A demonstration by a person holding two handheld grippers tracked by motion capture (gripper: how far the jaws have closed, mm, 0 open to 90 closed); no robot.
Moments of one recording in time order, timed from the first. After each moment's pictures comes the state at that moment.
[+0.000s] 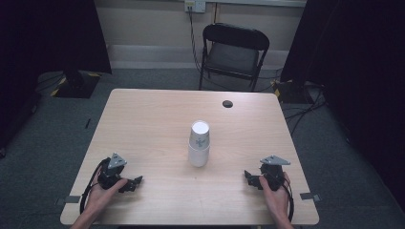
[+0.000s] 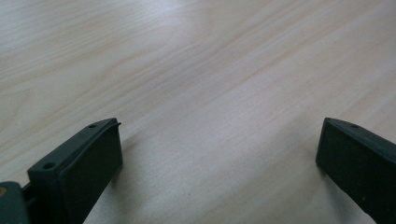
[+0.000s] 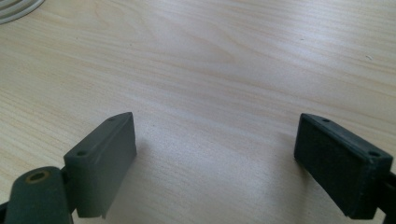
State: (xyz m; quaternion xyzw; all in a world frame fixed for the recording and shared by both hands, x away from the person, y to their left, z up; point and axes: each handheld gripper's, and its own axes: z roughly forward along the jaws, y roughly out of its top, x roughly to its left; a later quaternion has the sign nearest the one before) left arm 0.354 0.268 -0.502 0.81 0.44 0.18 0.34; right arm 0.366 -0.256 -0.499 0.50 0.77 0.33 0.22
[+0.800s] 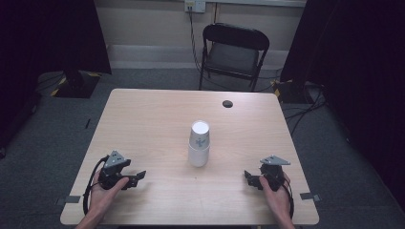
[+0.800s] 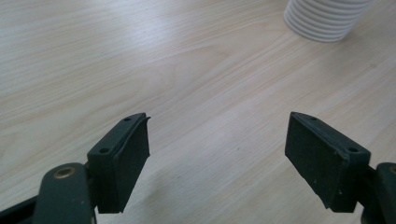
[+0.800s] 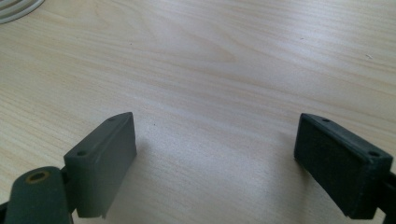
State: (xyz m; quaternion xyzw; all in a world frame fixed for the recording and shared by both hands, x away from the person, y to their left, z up) left arm 0.341 0.254 -0.472 0.79 0.42 0.17 0.41; right arm 0.365 -0.255 -0.499 0.50 0.77 0.33 0.22
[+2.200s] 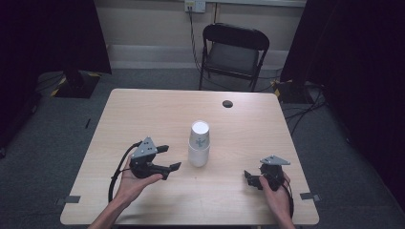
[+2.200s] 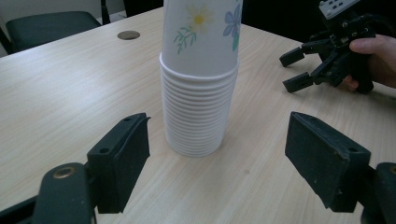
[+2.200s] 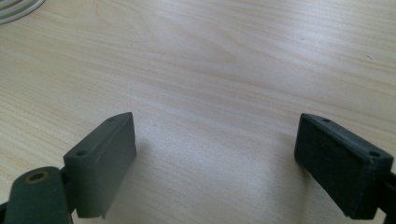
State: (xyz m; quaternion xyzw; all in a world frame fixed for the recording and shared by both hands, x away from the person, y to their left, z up) left arm 0.360 0.163 -0.412 0.80 0.27 0.14 0.52; right arm 0.366 -0.255 -0.499 0.50 0.77 0.33 0.22
